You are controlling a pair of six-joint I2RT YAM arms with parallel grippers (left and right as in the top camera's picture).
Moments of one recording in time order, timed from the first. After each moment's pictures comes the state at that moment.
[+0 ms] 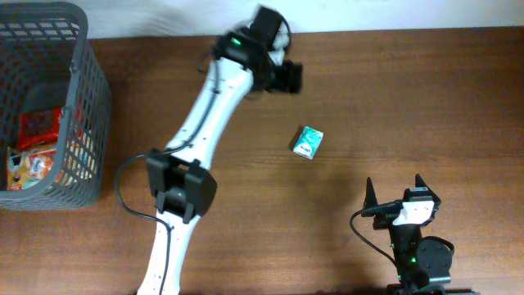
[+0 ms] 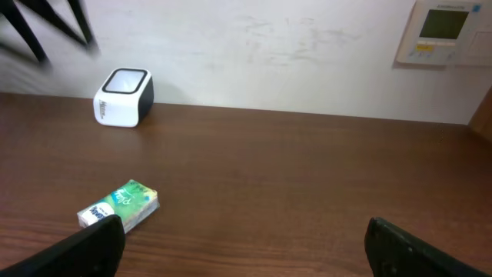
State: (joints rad) left arm -0.43 2.44 2.62 -1.27 0.25 -0.26; right arm 0.03 0.01 0.01 -0.08 0.02 -0.05
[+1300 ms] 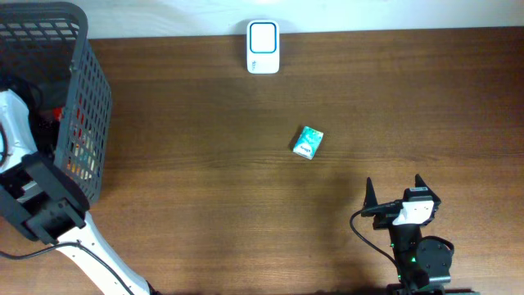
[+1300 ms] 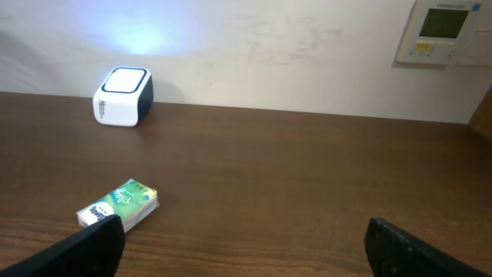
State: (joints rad) left arm 0.55 2.34 2.13 -1.50 -0.09 -0.34; right arm 0.03 0.01 0.01 -0.08 0.02 -0.05
